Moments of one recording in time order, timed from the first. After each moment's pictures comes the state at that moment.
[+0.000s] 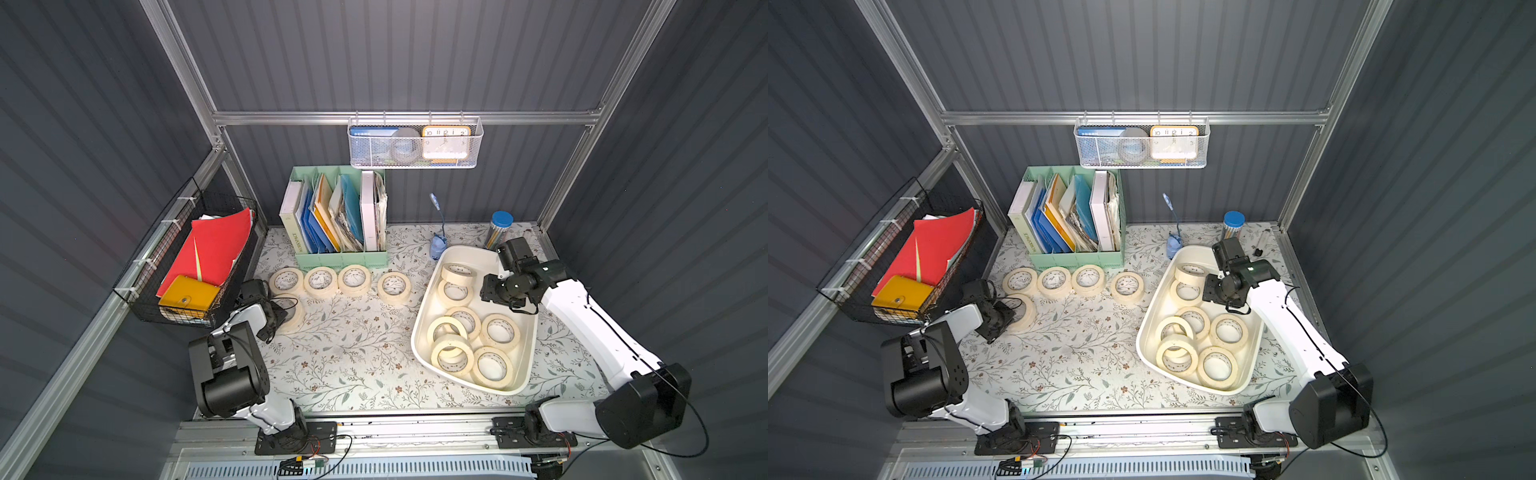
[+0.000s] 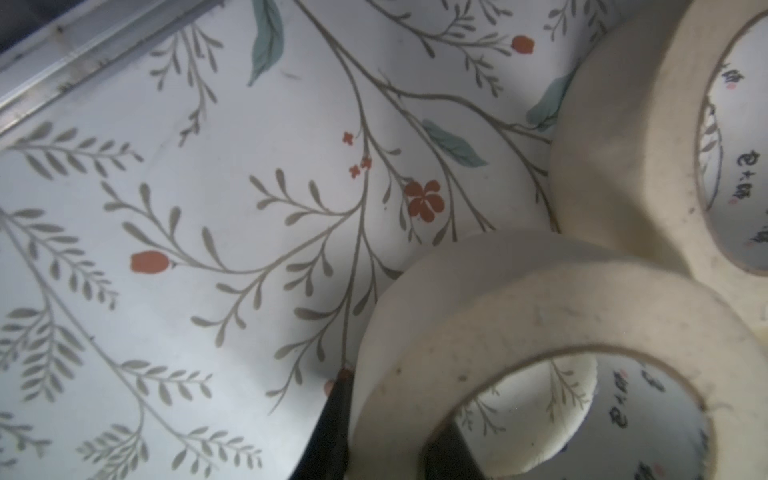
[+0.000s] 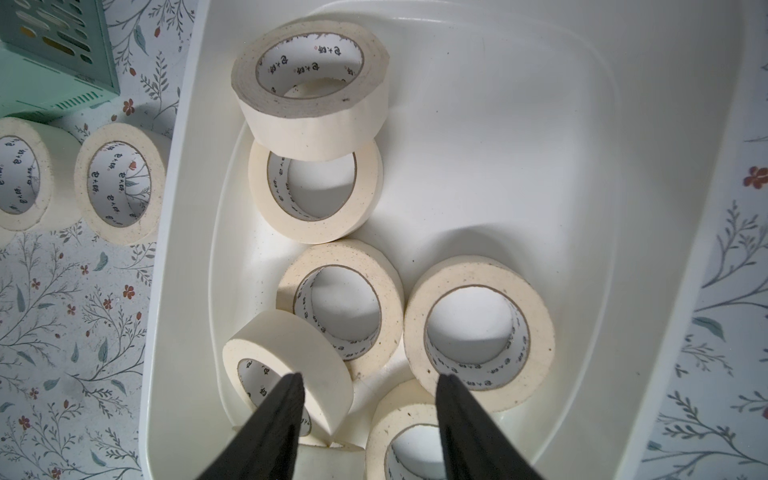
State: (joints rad) left arm 0.41 1.60 0.83 -0.36 -0.03 -0.56; right arm 0.27 1.35 1.25 -1.02 0.03 0.48
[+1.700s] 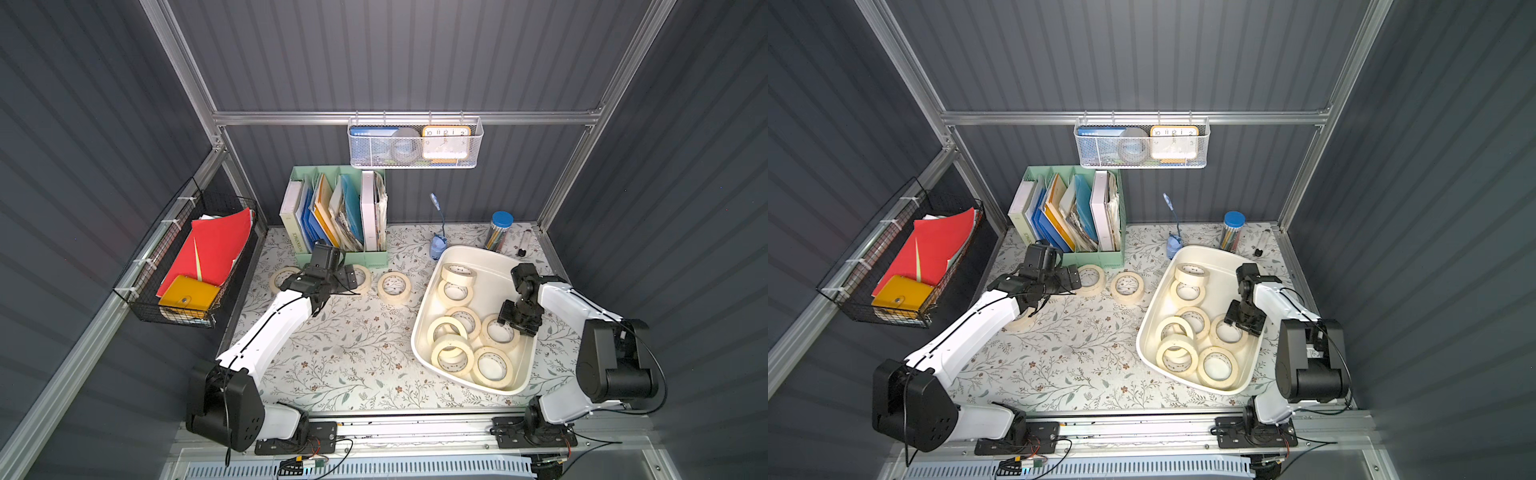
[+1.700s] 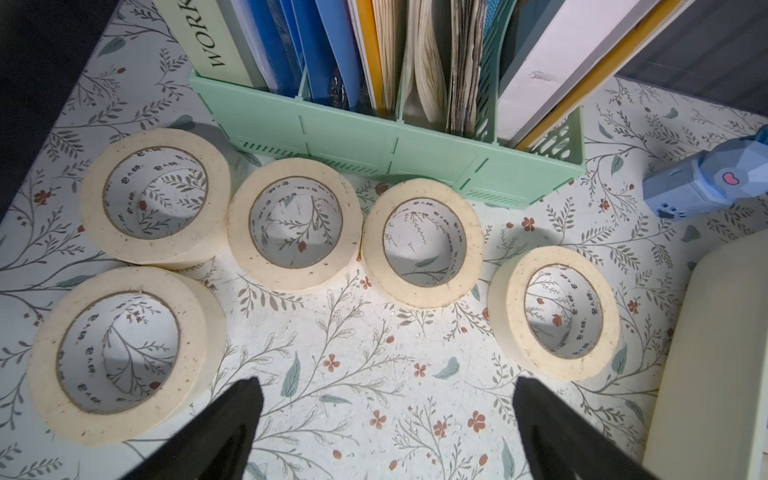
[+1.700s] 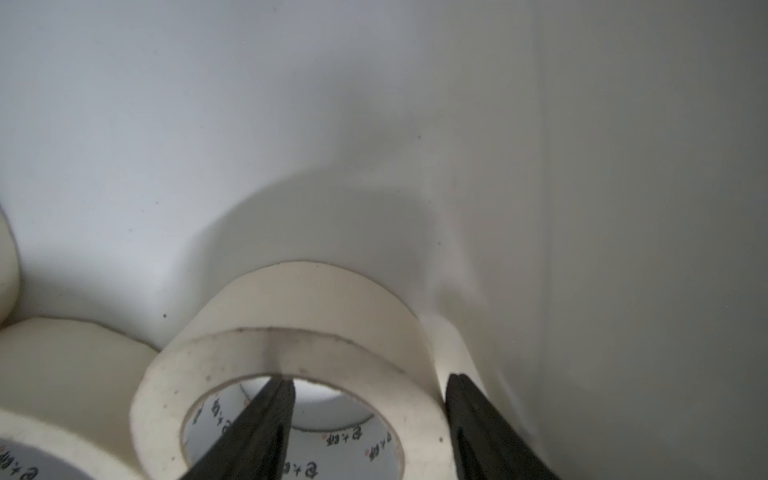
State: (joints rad) left arm -0.29 1.39 1.12 -0.57 -0.22 -0.43; right arm -0.02 1.59 0.97 -0.87 0.04 0.48
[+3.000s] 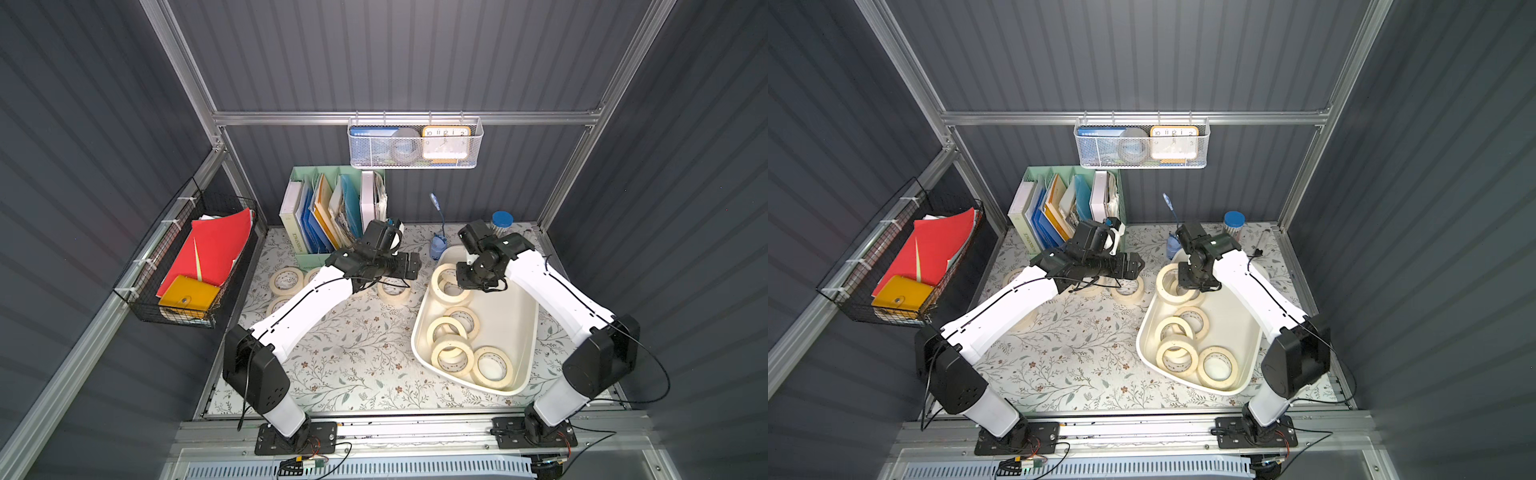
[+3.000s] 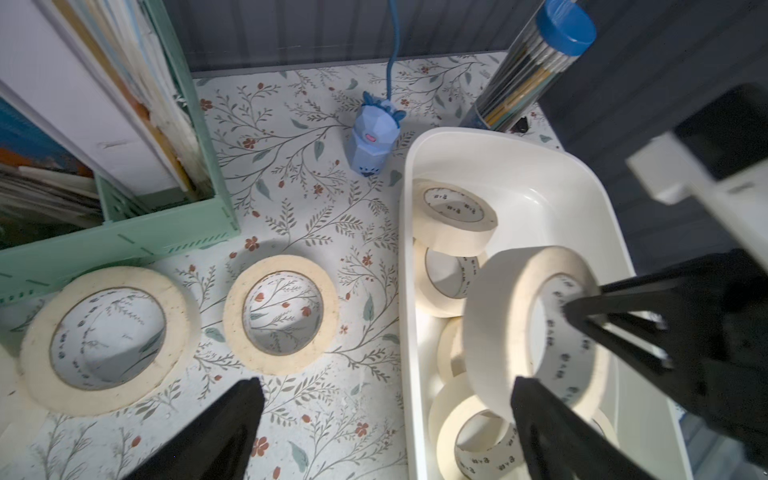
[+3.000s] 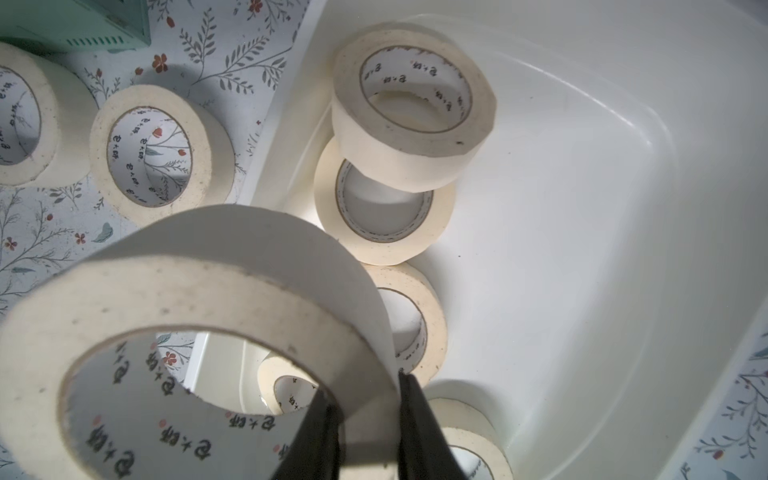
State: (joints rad) left arm -0.61 1.64 1.59 -0.63 0.08 -0.34; right arm 0.46 1.68 1.61 -1.16 0.09 0.46
